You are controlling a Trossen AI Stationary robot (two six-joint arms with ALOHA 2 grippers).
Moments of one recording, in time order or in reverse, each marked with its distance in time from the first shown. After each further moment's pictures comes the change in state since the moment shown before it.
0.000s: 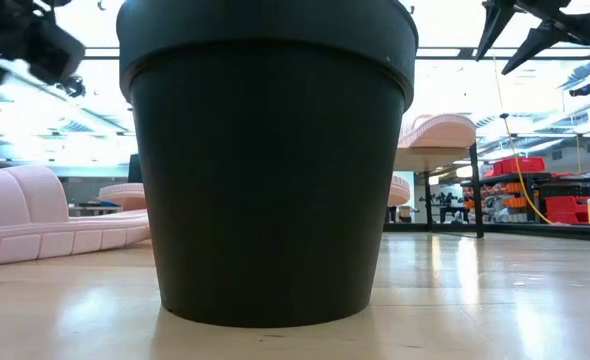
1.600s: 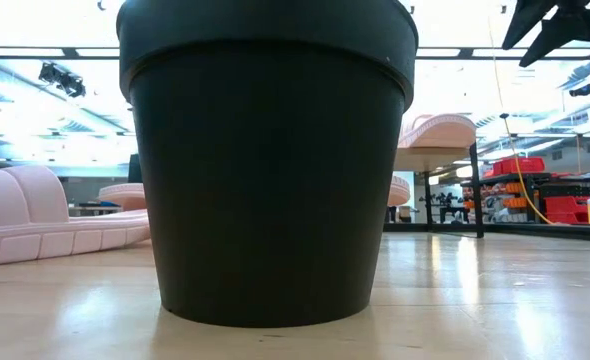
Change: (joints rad) left arm -0.665 0.486 0.000 0.724 -0.286 -1.097; right arm 0.095 -0.106 -0.011 -0.042 -0.137 -0.331
